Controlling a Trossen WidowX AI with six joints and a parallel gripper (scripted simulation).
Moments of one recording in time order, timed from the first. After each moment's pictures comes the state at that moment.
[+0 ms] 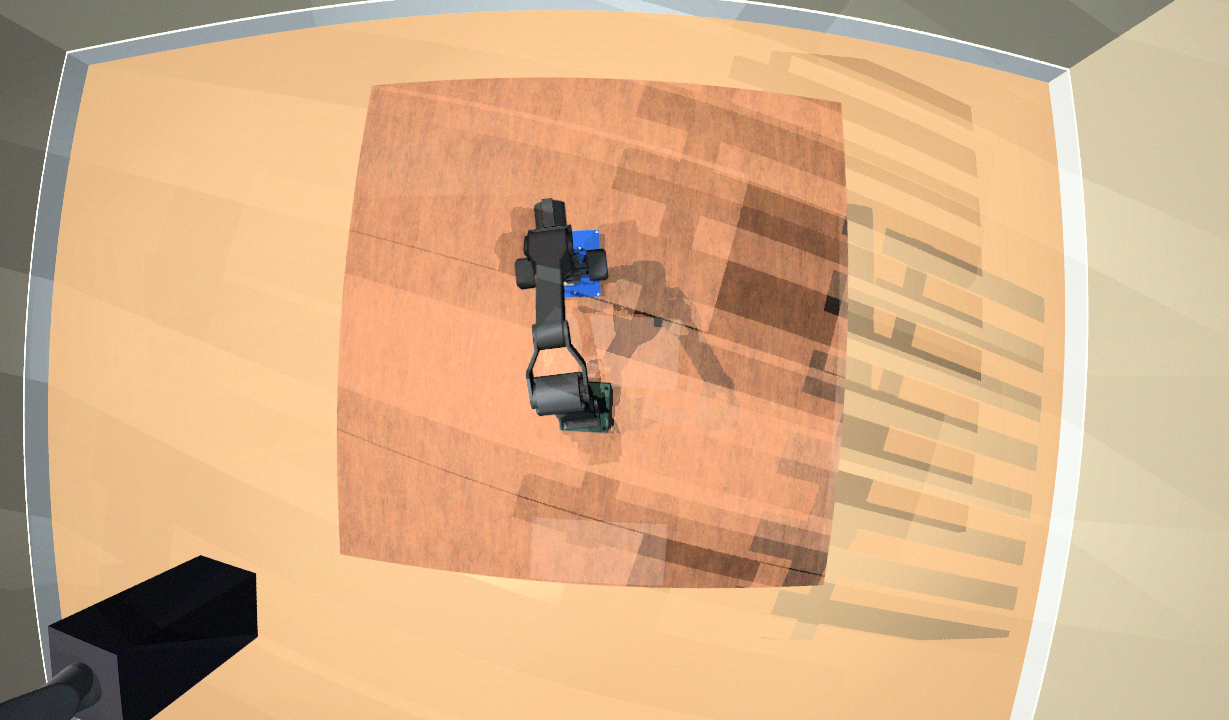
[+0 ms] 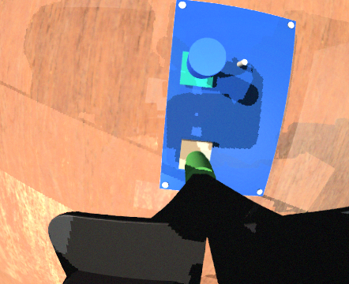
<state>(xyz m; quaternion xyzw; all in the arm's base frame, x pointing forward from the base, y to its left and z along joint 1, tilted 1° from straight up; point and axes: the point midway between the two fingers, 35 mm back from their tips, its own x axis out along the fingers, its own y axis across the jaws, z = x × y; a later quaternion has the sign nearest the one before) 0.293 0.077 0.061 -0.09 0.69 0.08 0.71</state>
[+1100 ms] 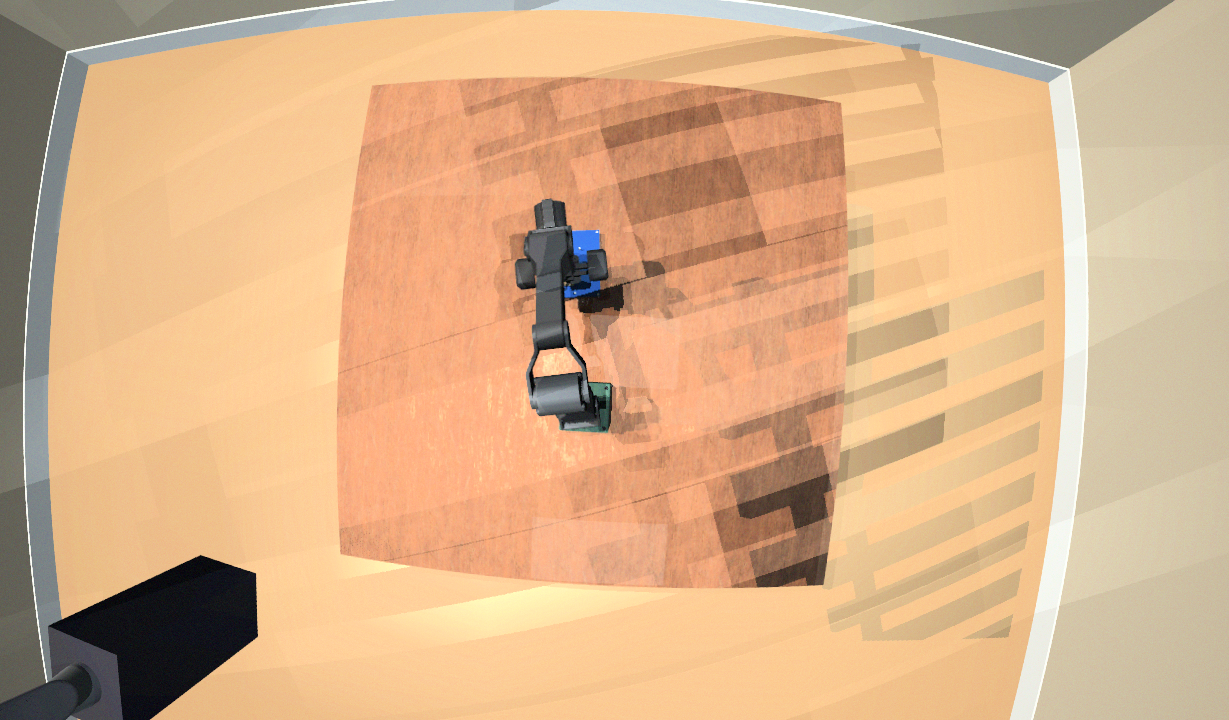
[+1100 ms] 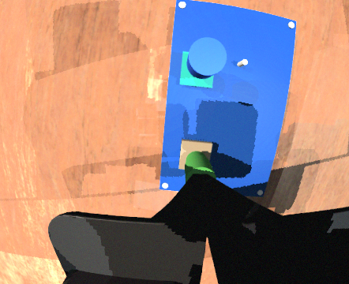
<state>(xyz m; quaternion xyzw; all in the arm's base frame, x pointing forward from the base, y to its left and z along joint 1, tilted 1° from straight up) 0.293 0.077 0.059 -0.09 0.69 0.08 0.71</state>
